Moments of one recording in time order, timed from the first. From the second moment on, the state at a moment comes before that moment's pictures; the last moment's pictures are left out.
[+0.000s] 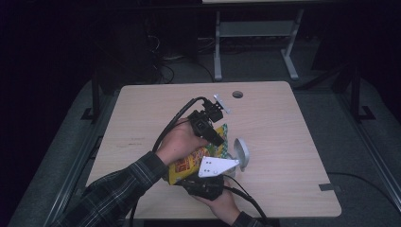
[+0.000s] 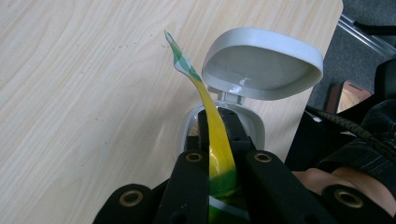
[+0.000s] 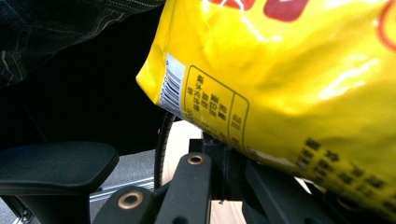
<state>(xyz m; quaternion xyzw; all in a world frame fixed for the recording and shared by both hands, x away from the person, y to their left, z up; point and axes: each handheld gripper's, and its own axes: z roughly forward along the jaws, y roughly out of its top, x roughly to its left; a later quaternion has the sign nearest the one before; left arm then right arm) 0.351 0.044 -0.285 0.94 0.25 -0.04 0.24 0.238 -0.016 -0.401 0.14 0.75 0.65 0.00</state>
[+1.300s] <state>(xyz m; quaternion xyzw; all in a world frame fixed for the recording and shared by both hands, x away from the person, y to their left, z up) 0.346 0.057 -0.284 0.93 0.25 -0.05 0.28 0.238 -0.013 -0.405 0.14 0.75 0.64 0.00</state>
